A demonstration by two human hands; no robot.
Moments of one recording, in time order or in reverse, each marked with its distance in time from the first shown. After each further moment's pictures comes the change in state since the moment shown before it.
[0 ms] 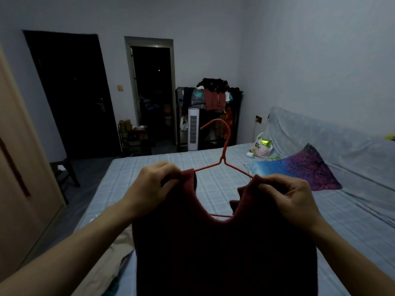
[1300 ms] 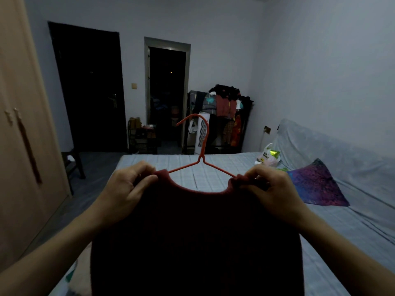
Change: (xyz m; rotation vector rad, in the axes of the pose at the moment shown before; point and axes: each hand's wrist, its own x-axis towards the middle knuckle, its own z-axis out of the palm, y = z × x) left_hand -0.094 -0.055 -0.111 -0.285 0.119 -0.165; right_hand 0.039 -0.094 0.100 -0.222 -0.150 -0.269
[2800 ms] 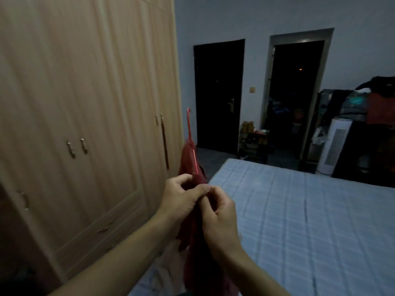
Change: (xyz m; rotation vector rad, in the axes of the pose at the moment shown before) left_hand 0.055 -0.032 0.040 -0.238 0.722 -0.717; right_hand 0.097 -0.063 0.232 1.191 -0.201 0.356
